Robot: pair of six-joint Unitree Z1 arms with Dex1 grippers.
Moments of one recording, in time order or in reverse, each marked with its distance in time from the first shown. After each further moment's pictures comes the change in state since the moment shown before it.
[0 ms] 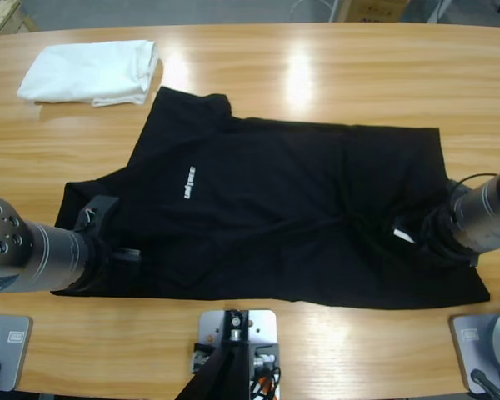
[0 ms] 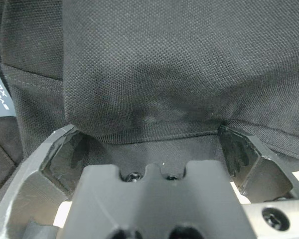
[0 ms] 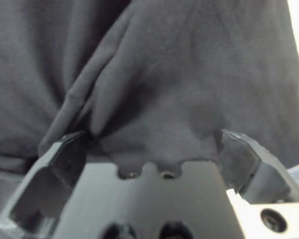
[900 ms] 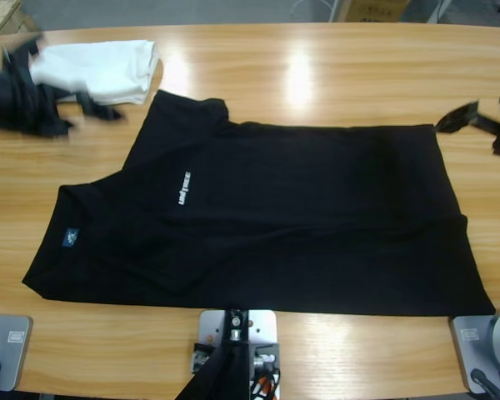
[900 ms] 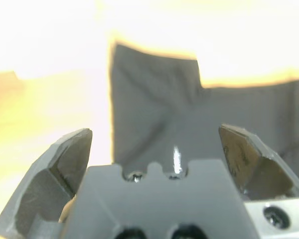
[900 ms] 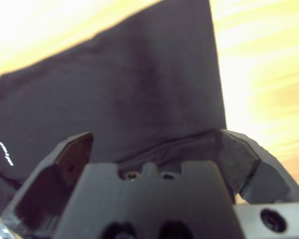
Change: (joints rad) arm 0 0.531 -0.203 -0.277 0.001 -0.156 0.416; arm 1 -0.334 -0.234 -0.389 0.226 -0.059 -0.552
